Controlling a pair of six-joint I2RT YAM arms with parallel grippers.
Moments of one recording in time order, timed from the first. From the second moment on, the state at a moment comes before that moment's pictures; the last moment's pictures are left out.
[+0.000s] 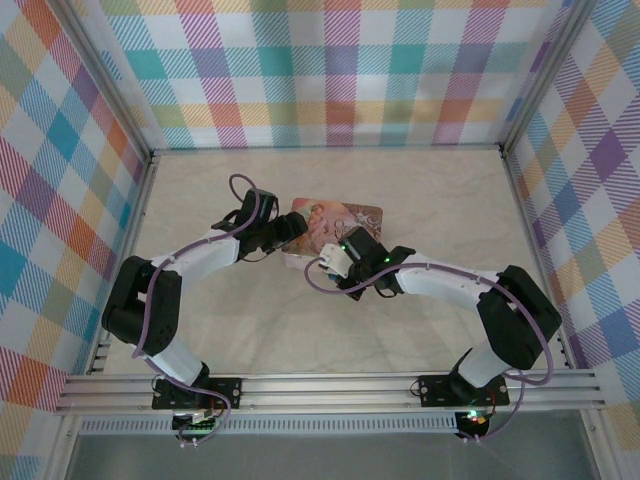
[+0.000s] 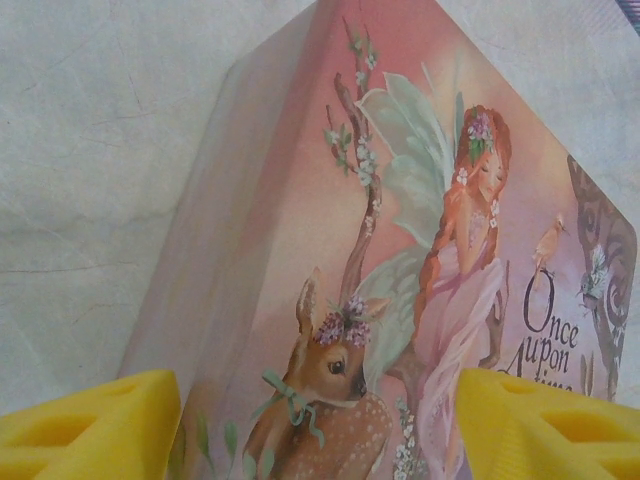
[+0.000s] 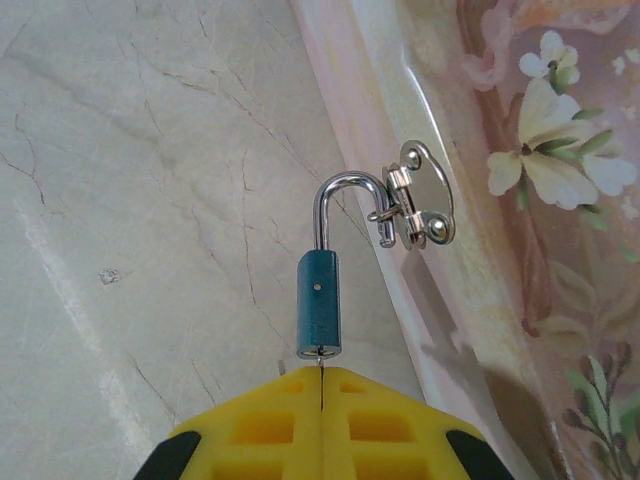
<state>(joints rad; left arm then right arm) -0.42 1.62 1.02 -0.21 0.19 -0.84 0.81 1.55 0.93 -0.39 -0.04 -0.33</state>
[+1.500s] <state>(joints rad) -0.42 1.63 1.02 -0.21 0.20 -0.84 0.81 1.59 0.93 -0.32 -0.06 -0.41</state>
